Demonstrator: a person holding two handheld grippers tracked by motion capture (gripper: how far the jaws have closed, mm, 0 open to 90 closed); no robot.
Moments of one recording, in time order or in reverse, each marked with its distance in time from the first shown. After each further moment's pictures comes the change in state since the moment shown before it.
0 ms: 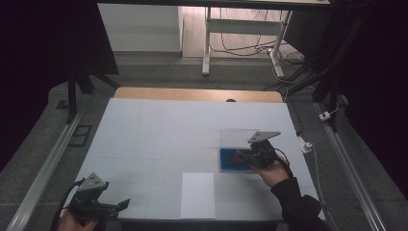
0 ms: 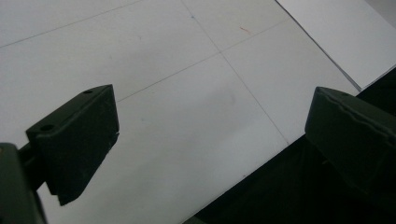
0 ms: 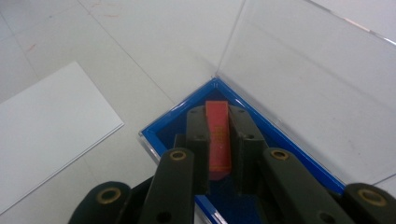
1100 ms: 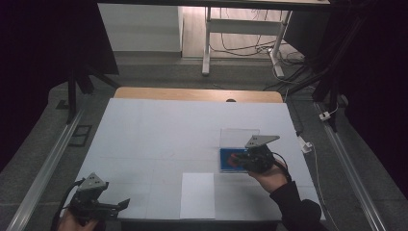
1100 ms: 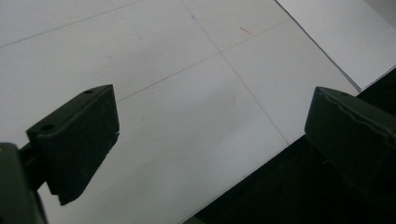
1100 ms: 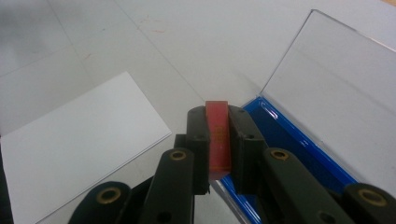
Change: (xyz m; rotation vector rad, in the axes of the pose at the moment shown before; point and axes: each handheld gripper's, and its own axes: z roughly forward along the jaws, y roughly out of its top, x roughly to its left) left arm 0.000 0.000 0.000 0.000 0.000 -0.002; right arm 0.026 0.006 -0.011 -0.048 0.082 -0.049
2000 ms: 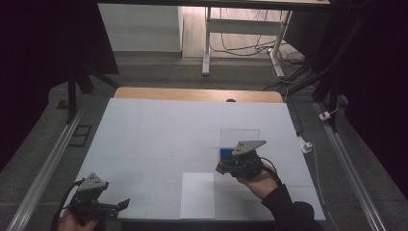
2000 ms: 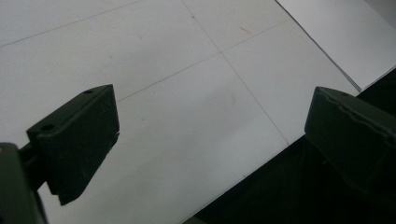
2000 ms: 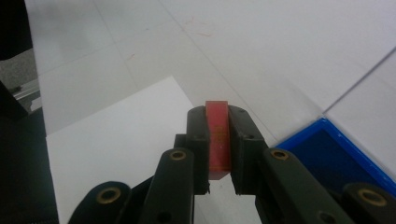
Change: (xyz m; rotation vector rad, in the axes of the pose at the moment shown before) left arm 0.000 0.000 0.000 0.000 -0.001 -0.002; right arm 0.034 0.010 0.016 0.014 0.088 -0.055
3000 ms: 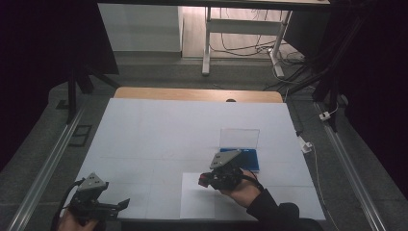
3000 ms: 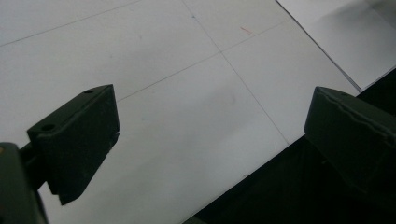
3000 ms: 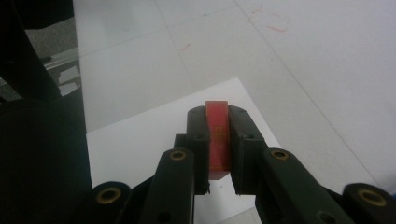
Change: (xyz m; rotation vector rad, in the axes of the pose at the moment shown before) left arm 0.000 0.000 0.000 0.001 -0.001 0.000; right arm 0.042 0.008 0.041 0.070 0.114 -0.097
